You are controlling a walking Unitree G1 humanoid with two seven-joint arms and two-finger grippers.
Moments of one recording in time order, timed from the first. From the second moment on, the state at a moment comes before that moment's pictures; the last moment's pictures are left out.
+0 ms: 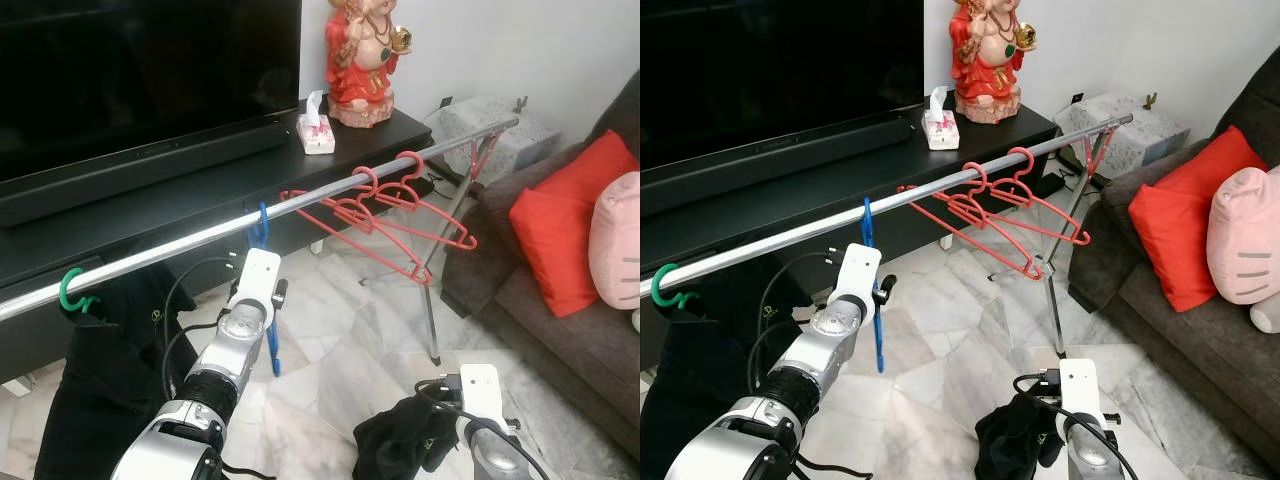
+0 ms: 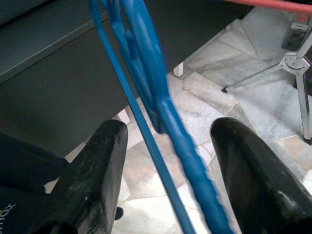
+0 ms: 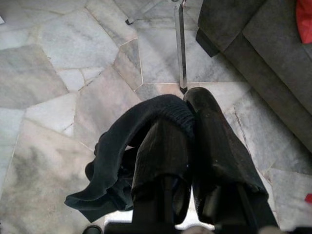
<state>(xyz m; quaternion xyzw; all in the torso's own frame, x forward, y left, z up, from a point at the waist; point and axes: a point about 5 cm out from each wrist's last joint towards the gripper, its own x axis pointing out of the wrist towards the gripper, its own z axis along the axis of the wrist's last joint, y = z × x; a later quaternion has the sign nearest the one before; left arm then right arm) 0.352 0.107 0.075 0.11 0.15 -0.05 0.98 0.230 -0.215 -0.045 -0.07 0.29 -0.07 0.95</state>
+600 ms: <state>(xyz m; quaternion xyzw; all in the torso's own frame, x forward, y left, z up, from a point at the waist) 0.358 0.108 0.079 0.10 0.14 -0.04 0.98 0.228 -0.215 -0.046 -0.07 0.30 -0.07 0.95</state>
